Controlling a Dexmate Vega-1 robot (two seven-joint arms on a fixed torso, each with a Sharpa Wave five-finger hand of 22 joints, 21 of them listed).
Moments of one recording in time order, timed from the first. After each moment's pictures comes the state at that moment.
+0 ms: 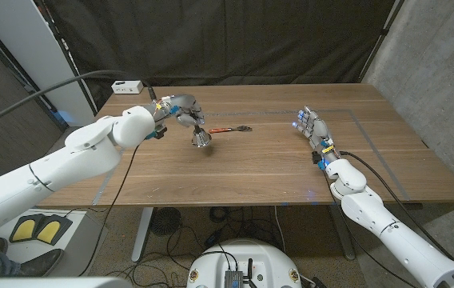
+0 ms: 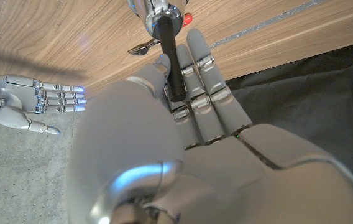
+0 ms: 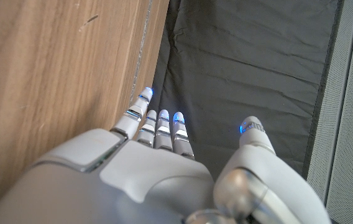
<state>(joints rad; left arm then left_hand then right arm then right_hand) 0.83 1.09 0.48 -2.21 0.30 0.42 -0.15 1.24 0.13 0.50 -0.16 0.18 0.96 0.06 0.36 0.34 1.00 -0.05 0.29 0.73 1.04 -0.06 0.28 0.24 0.91 -0.04 0.74 0.18 -1.01 -0.52 -0.35 -1.45 0.64 0.37 -0.05 0.27 0.08 0.27 -0.14 0.18 0.23 0.11 0.20 0.19 0.18 0.14 0.22 0.19 0.10 0.09 0.21 0.20 0.34 0.02 0.20 0.16</state>
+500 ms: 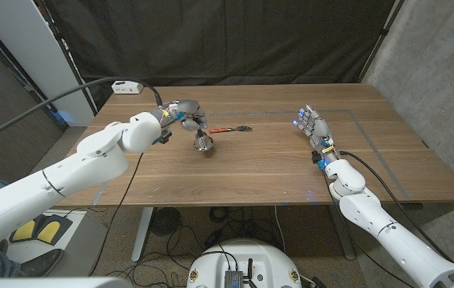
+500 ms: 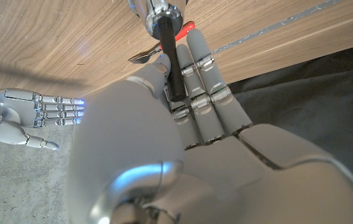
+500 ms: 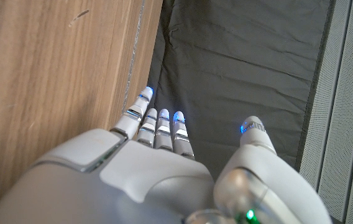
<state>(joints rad) 0.82 1.04 0.53 -2.18 0.39 0.43 -0.15 1.24 0.13 0.51 -0.16 0.19 0.96 0.06 0.35 0.34 1.01 -0.05 0.29 0.73 1.04 -0.06 0.28 0.24 0.91 -0.04 0.74 0.18 -1.00 -0.50 -0.35 -1.43 0.63 0.41 -0.05 0.28 0.08 0.27 -0.14 0.18 0.24 0.11 0.20 0.19 0.20 0.14 0.23 0.19 0.12 0.10 0.21 0.20 0.36 0.03 0.20 0.16</state>
